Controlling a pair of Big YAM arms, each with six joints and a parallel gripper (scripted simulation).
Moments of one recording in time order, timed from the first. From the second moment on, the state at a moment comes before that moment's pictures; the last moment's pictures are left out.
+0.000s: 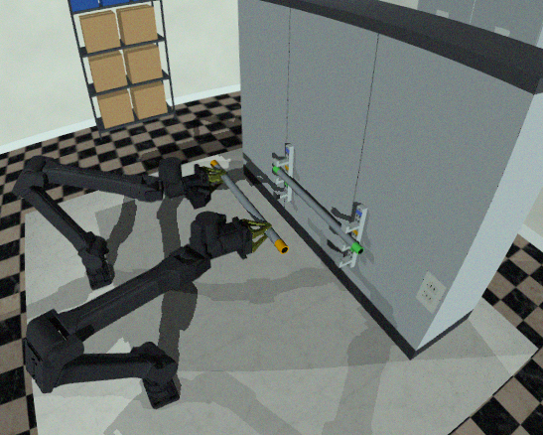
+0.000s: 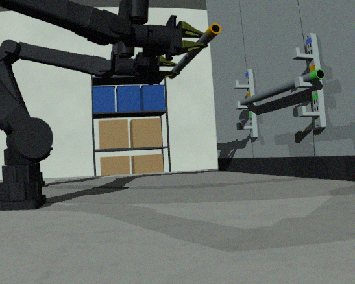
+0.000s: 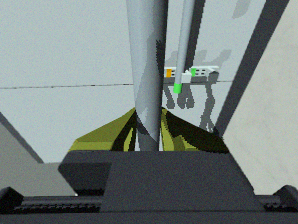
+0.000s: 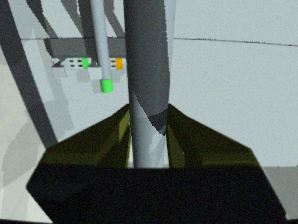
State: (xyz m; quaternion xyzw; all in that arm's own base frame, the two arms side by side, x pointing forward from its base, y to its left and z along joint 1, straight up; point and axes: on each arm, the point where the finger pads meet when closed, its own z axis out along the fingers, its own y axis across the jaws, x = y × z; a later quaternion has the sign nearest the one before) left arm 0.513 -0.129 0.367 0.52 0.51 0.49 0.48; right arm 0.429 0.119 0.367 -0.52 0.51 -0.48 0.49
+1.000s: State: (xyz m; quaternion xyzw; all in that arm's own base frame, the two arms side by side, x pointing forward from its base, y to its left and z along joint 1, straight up) left arm 0.509 -0.128 0.361 0.51 0.51 0.49 0.49; right arm 0.427 0.120 0.362 -0.52 0.50 -0.48 0.49
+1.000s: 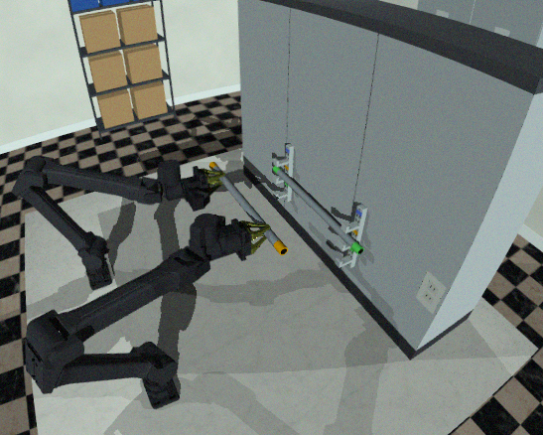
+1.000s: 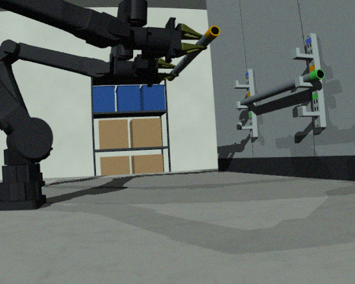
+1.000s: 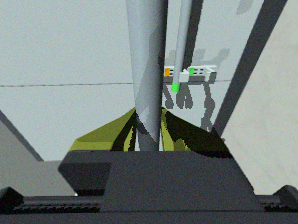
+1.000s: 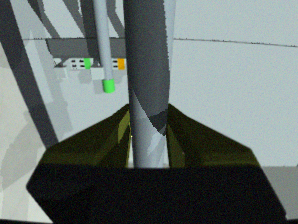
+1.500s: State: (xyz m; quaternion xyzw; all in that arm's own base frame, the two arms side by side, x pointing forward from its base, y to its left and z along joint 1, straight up) left arm 0.509 -0.128 0.360 0.51 0.51 0.49 0.49; right arm 0.426 0.120 0.361 -0.52 0.50 -0.48 0.49
